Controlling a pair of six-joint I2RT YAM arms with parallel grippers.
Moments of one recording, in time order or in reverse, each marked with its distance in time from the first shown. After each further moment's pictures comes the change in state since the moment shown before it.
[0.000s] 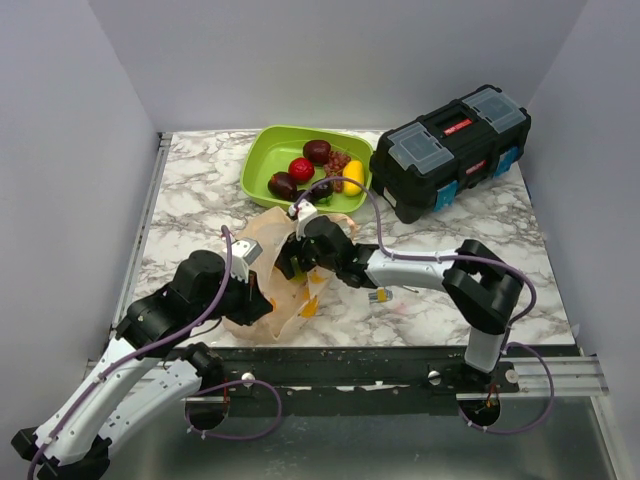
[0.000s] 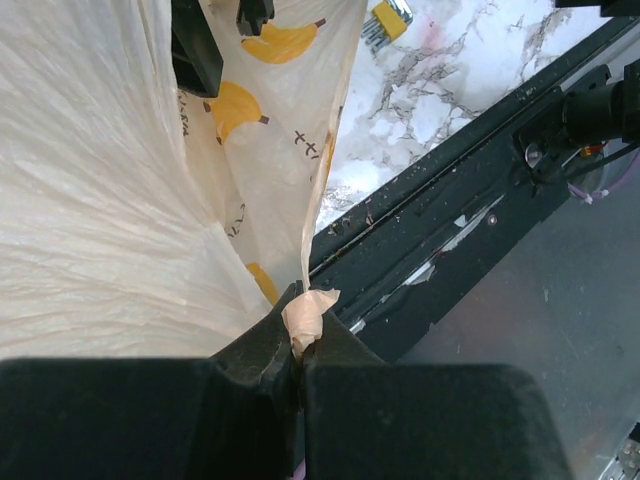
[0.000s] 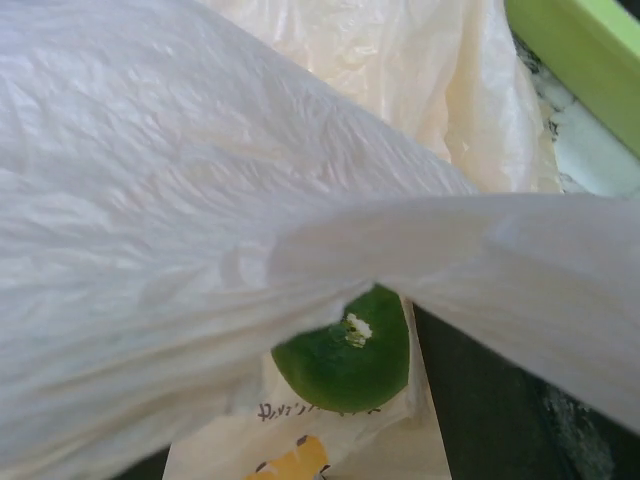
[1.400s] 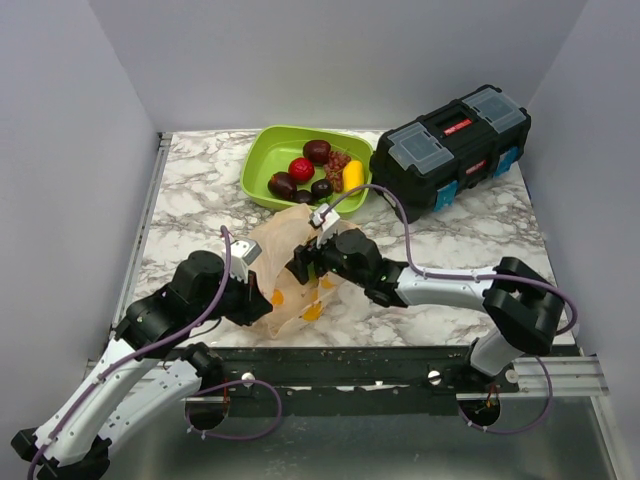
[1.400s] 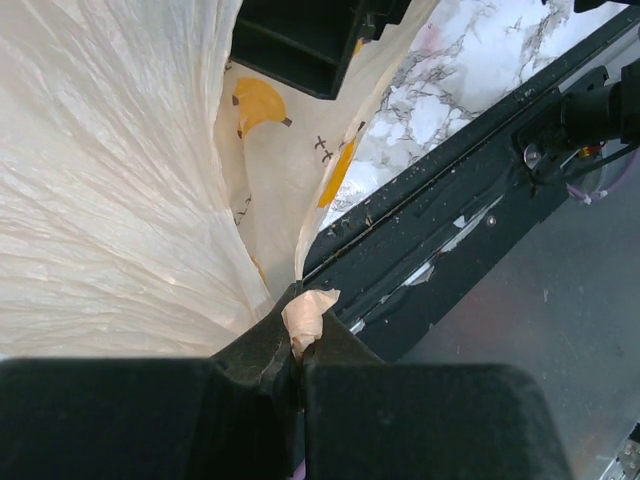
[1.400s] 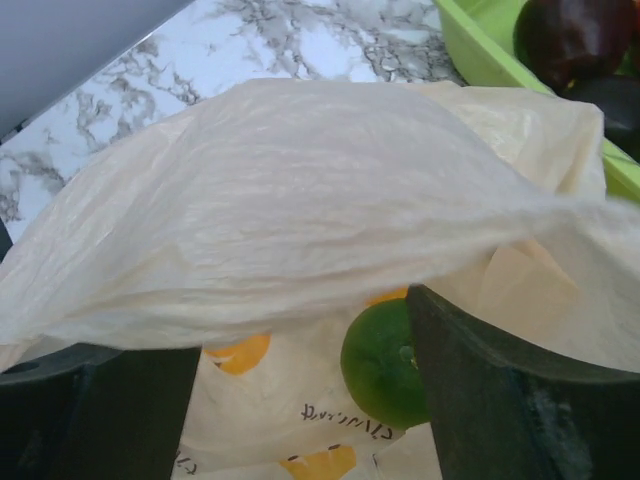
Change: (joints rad) left arm 0.000 -0.002 0.000 0.000 0.000 0.000; right arm 0.023 -0.261 -0.272 0.263 0.011 -0.054
